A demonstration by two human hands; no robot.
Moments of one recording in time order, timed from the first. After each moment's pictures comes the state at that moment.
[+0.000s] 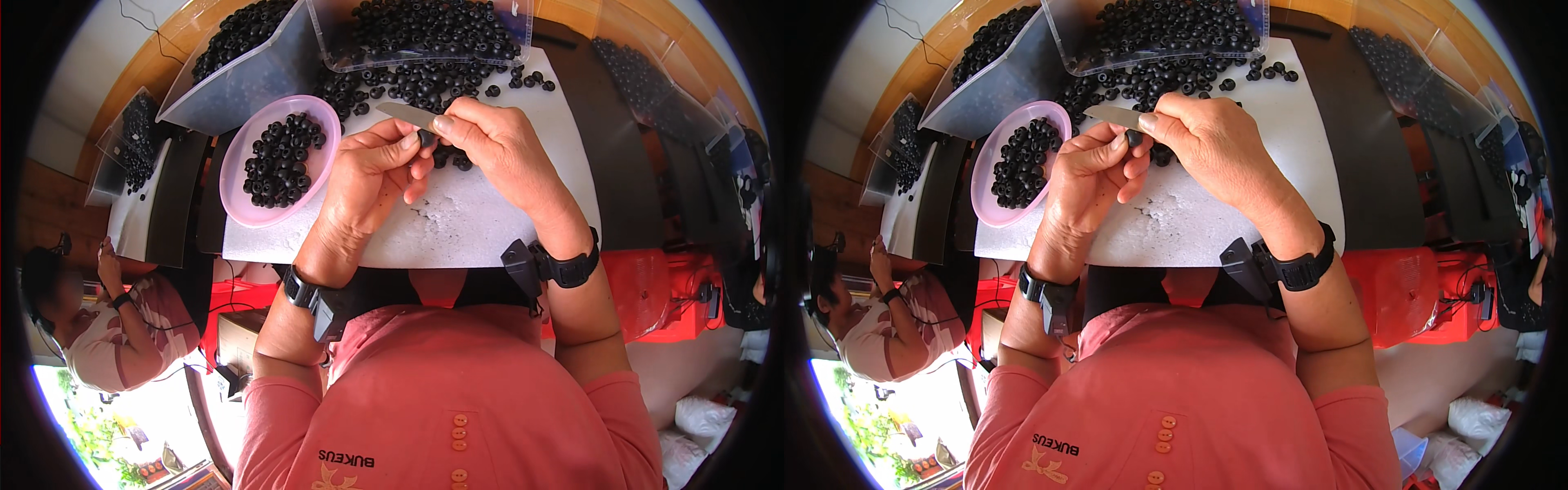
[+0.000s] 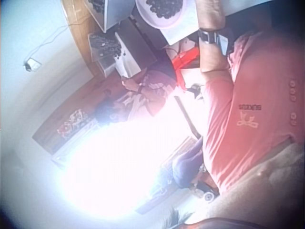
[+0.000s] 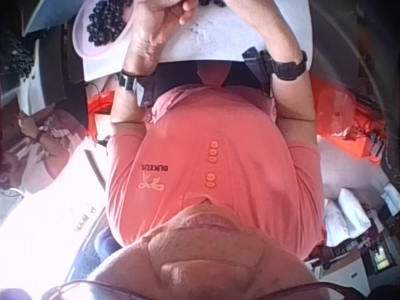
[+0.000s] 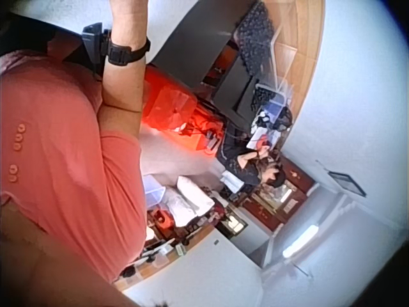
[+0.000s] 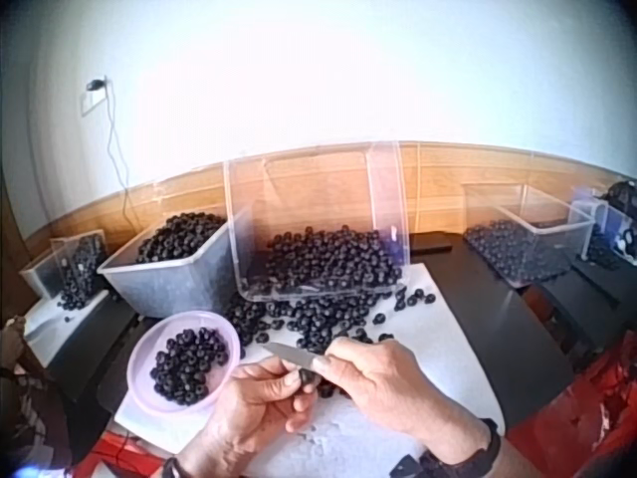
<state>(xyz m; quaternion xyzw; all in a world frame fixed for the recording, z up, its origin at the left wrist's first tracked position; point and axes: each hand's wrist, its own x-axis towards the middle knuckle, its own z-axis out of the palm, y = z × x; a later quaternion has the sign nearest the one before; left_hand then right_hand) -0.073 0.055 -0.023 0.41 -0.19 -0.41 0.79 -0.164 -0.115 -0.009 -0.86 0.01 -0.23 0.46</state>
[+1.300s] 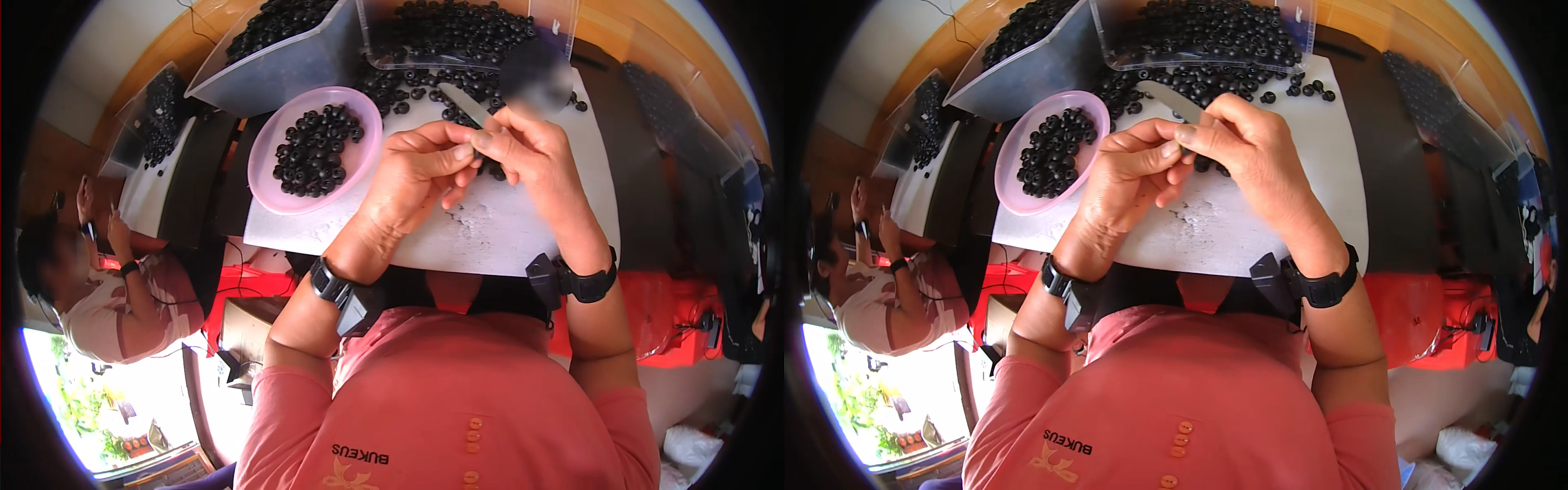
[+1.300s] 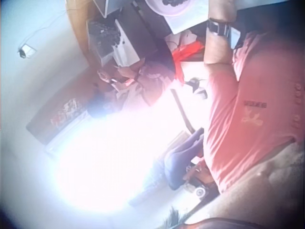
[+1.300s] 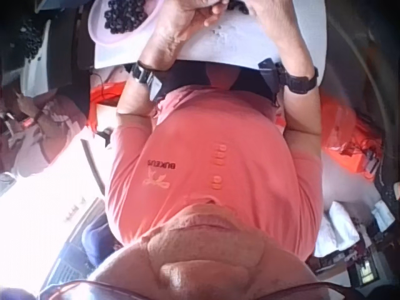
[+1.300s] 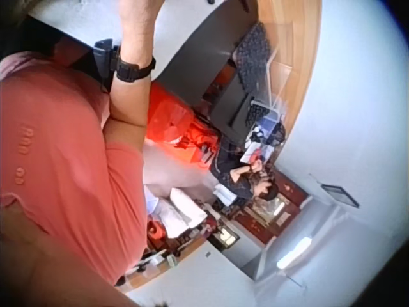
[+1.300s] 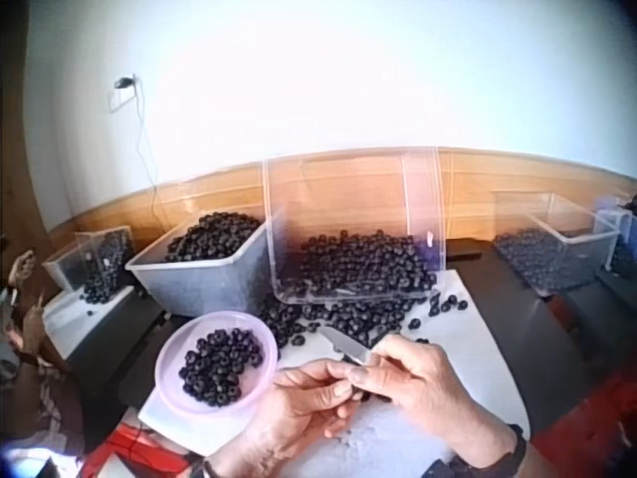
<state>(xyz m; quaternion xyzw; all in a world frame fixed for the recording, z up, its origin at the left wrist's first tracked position) -0.079 0.054 -0.022 0.39 -0.22 -0.41 0.80 -0.168 -0.105 0.000 -0.76 0.02 -0.20 0.61</state>
